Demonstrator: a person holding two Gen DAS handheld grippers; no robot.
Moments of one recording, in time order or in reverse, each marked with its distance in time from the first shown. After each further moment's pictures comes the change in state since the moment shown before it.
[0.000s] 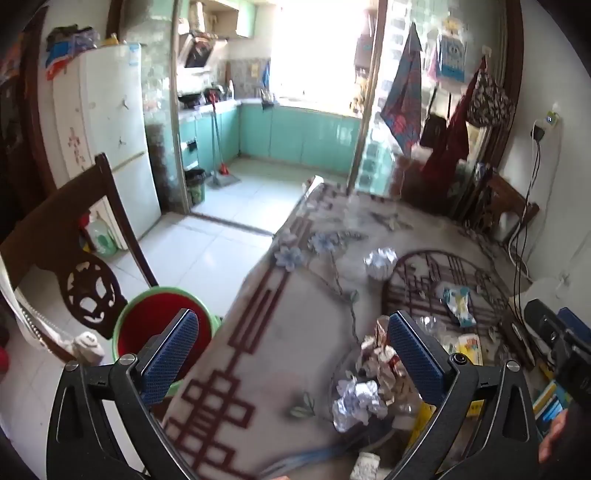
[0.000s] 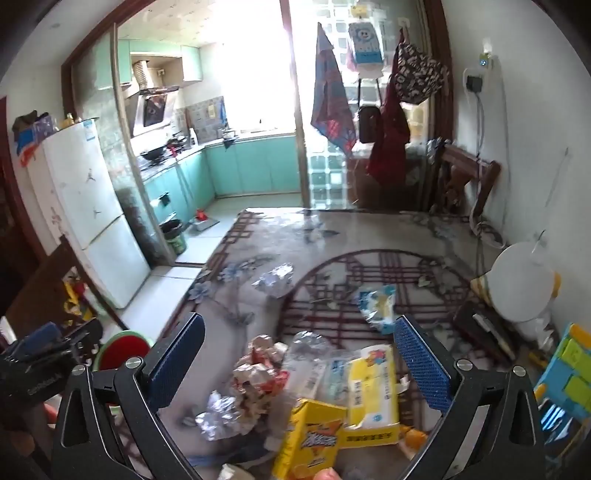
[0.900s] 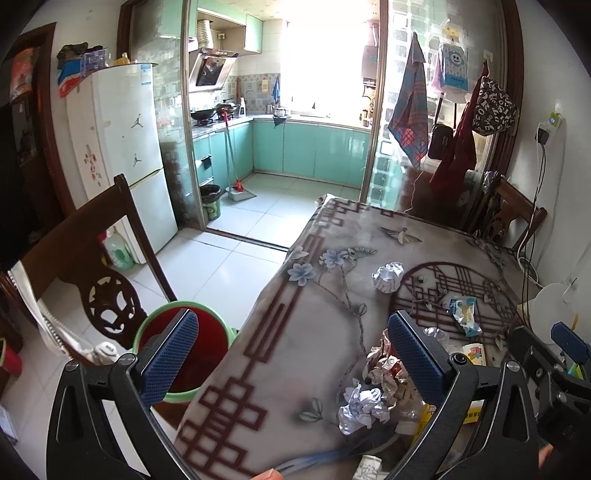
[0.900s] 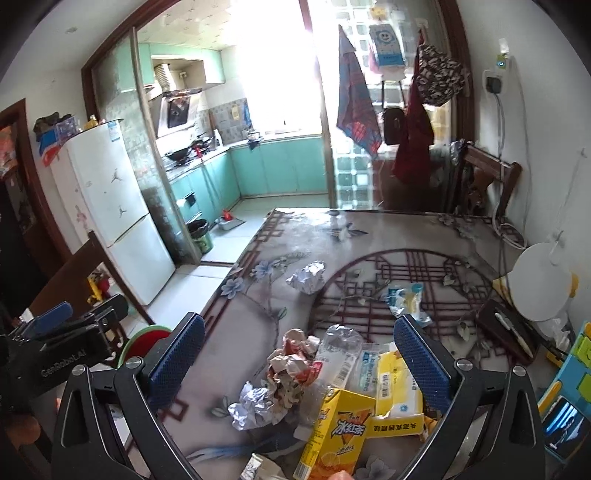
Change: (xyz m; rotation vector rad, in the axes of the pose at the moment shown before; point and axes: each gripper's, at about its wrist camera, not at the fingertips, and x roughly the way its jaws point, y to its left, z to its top) left arm -0.024 -0.011 0.003 0.016 -0.082 0.084; right arm -0.015 0.014 -0.003 -0.018 0.022 0.086
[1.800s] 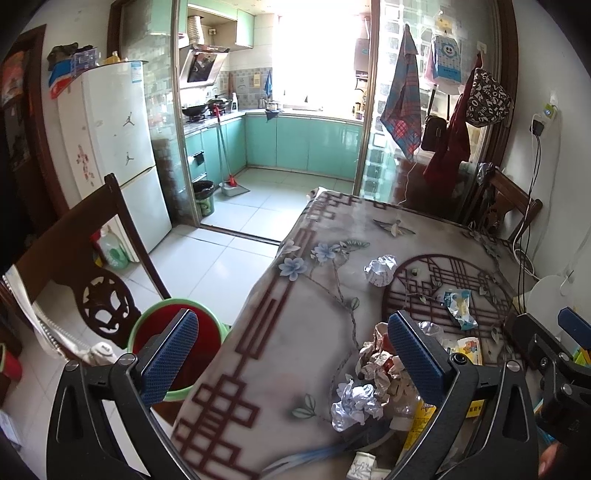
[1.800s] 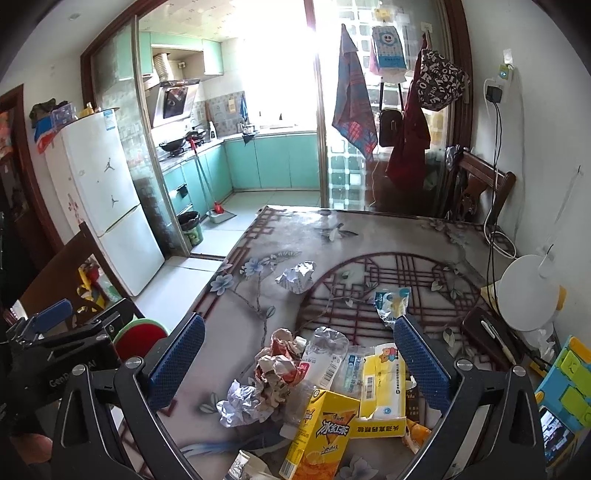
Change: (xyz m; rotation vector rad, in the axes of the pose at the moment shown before) left arm 0.001 -0.010 0.000 0.020 0.021 -0.019; right arm -0.006 0.001 0.007 -0.031 -0.028 -0.061
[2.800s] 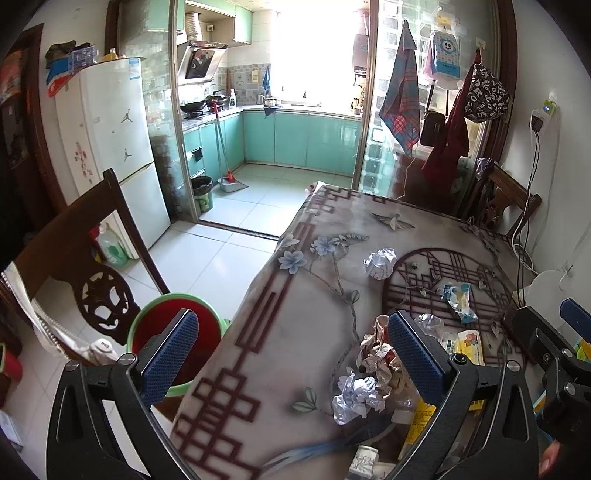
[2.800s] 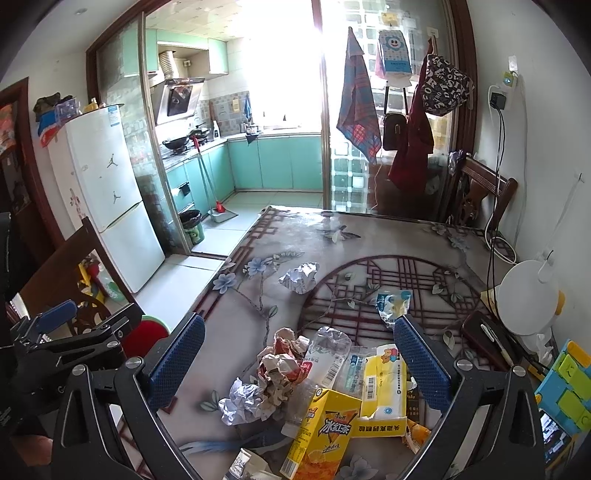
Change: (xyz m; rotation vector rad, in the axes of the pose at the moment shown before) left arm 0.002 0.001 -0.005 0.002 0.016 -0.008; right arm -0.004 0.010 -0.002 -0.025 -0.005 -0.005
